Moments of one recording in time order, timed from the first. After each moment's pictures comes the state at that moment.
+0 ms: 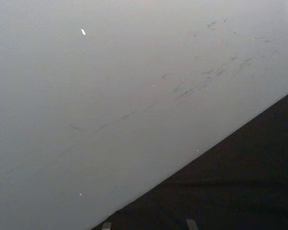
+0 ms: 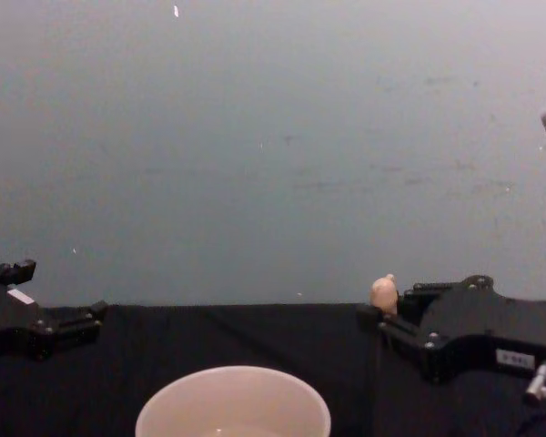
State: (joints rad) left arm -0.20 0.60 0.45 -1.41 -0.25 -0.12 0.03; right arm 0.23 0.46 -0.46 -1.54 0.23 0.00 0.46
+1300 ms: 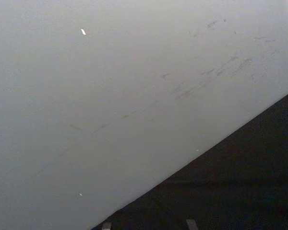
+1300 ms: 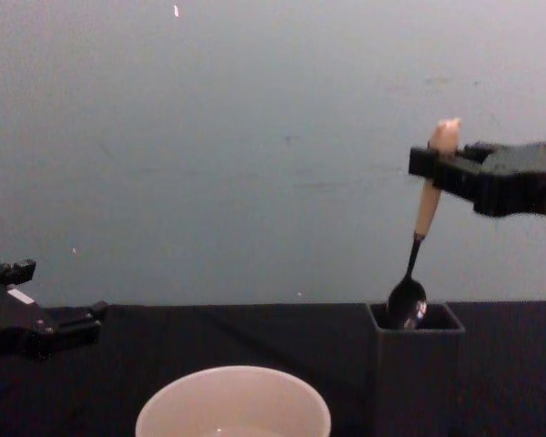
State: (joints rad) left arm -0.20 0.60 0.45 -1.41 -0.25 -0.12 0.03; right arm 0.19 0.47 -0.31 -1.70 0.43 0.04 0.46
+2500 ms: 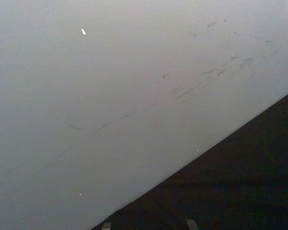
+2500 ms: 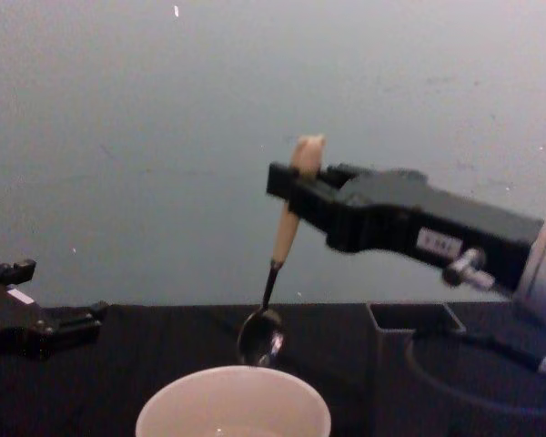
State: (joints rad) left arm -0.20 0.60 0.45 -1.41 -0.25 -0.12 0.03; right arm 0.22 0.37 -0.48 -1.64 0.45 -0.06 0.46
